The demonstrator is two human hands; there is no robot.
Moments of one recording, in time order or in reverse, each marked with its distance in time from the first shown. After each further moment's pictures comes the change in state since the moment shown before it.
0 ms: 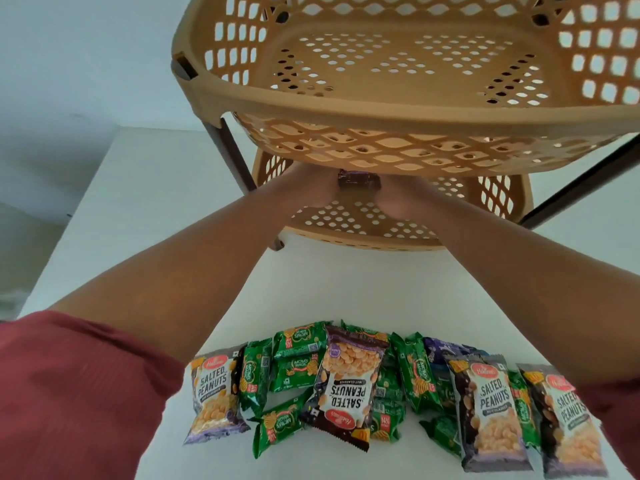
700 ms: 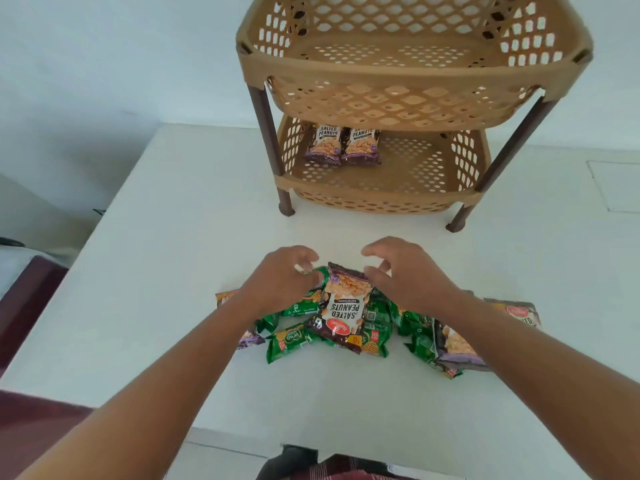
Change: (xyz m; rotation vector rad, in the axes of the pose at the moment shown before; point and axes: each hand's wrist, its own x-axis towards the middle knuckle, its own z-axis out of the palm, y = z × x) left_hand -0.266 0.015 0.083 -0.708 0.018 -0.142; right_hand -0.236 -0.005 0.053 0.244 0.016 -0.252
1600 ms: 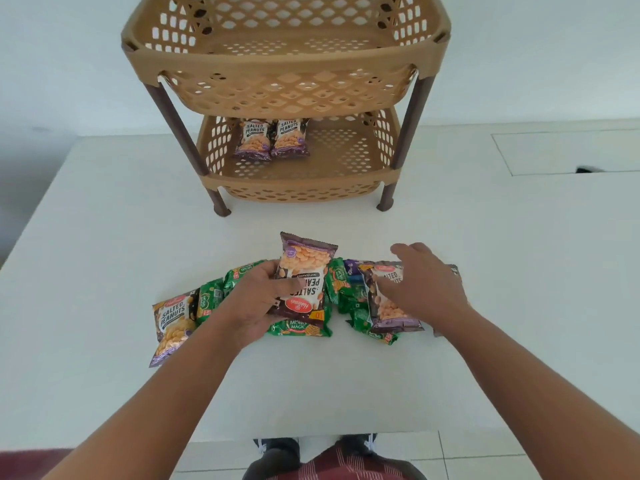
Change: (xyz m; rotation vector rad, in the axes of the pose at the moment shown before) left_hand -0.017 0.042 0.073 -0.964 -0.209 -0.291; right_hand -0.103 0.054 -0.027 -0.185 0.122 0.541
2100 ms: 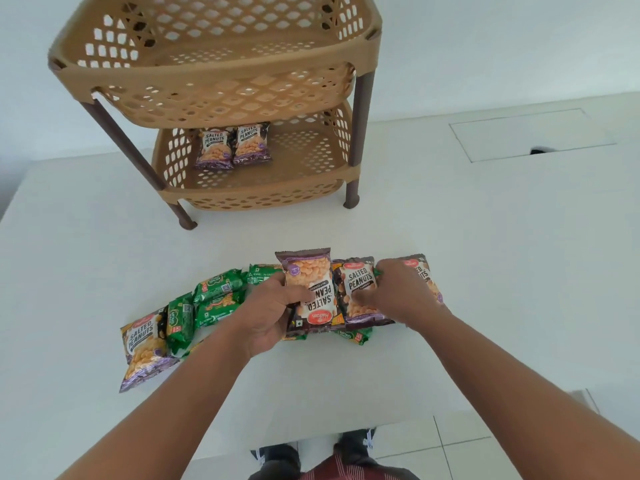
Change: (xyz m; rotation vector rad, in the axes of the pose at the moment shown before) left_hand 0.003 -0.008 0.067 0.006 -0.071 -0.085; right_hand -0.003 0.028 0.017 0.319 -0.134 0.179
